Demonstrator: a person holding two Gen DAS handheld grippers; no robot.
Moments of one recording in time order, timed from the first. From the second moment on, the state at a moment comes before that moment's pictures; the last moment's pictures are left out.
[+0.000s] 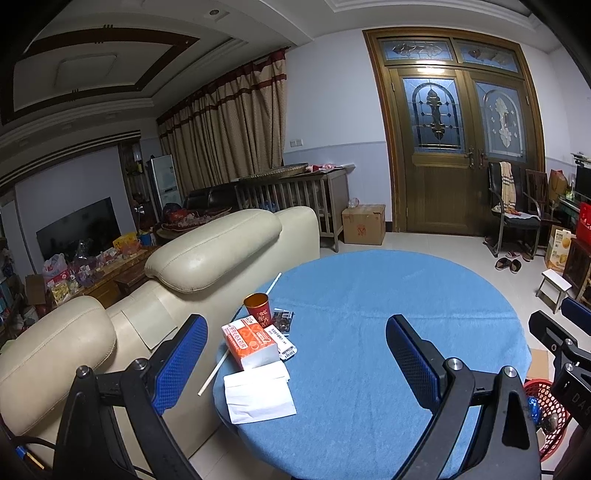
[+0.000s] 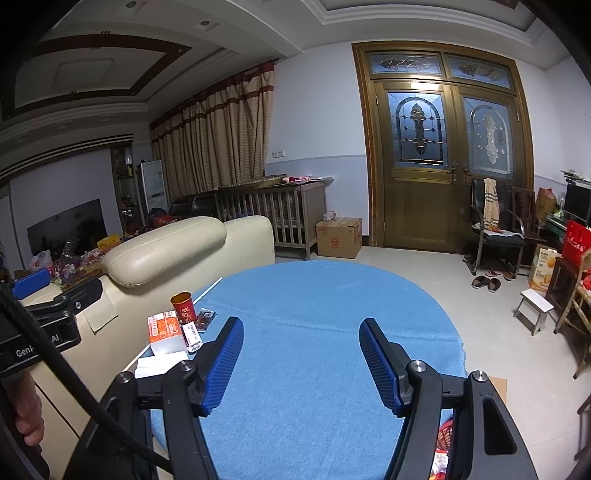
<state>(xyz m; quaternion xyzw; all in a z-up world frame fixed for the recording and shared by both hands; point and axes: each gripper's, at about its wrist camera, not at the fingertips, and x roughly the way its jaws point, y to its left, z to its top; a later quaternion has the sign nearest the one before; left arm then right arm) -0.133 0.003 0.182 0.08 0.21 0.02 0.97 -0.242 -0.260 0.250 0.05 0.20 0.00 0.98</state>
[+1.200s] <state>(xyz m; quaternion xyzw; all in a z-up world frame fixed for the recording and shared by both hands) -0.124 0.012 0.166 0.07 0.24 0.02 0.97 -0.228 -0.247 0.239 0.05 0.23 0.00 0.97</state>
